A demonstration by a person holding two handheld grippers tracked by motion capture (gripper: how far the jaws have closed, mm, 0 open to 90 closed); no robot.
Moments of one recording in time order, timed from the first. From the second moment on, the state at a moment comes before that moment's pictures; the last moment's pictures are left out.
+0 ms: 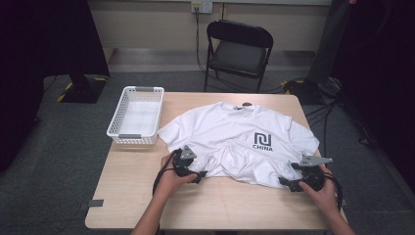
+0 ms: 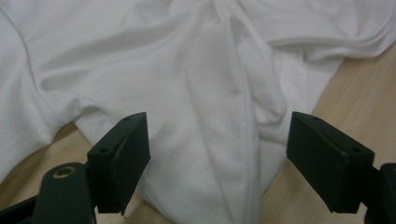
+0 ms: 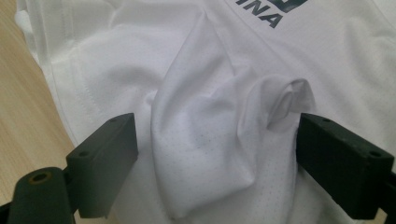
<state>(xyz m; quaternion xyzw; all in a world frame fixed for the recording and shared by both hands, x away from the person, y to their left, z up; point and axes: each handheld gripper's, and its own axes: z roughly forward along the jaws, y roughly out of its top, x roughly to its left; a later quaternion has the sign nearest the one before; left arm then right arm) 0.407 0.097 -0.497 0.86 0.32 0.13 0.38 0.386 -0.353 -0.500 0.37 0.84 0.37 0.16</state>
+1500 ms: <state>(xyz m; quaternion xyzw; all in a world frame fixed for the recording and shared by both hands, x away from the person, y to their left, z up) 0.406 0.094 -0.500 0.86 0.30 0.14 0.38 0.328 -0.369 -0.490 0.41 0.81 0.38 0.17</state>
